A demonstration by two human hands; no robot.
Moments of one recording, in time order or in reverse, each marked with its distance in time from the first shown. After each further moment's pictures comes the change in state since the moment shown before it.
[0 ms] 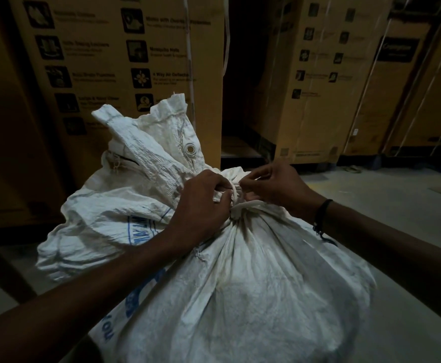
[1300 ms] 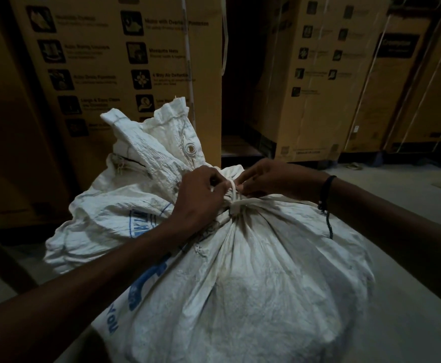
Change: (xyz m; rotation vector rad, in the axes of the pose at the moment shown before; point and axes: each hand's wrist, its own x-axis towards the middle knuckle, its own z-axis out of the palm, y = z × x) left_hand 0.009 0.000 -0.003 -0.077 0.003 -0.195; right_hand 0.020 -0.011 -0.019 -0.072 -0.515 0.093
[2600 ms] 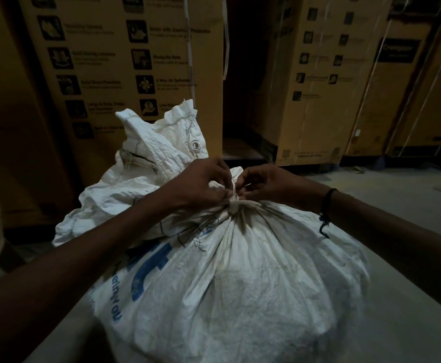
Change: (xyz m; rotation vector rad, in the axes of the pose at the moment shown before) left_hand 0.035 0.003 -0.033 0.128 -0.462 0.374; right_hand -0.011 0.021 0.003 0.069 0.004 -0.266
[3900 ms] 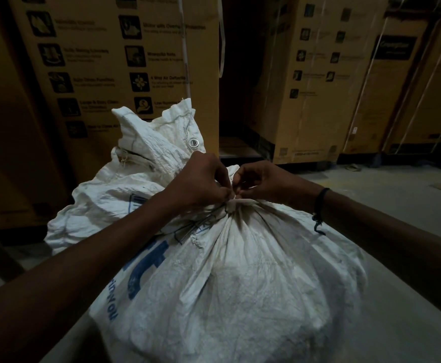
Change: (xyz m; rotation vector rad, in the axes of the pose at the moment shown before) left_hand 0.013 0.012 0.010 0.011 0.087 -0.147; right_hand 0.006 0.007 -0.001 -0.063 0.056 -0.032
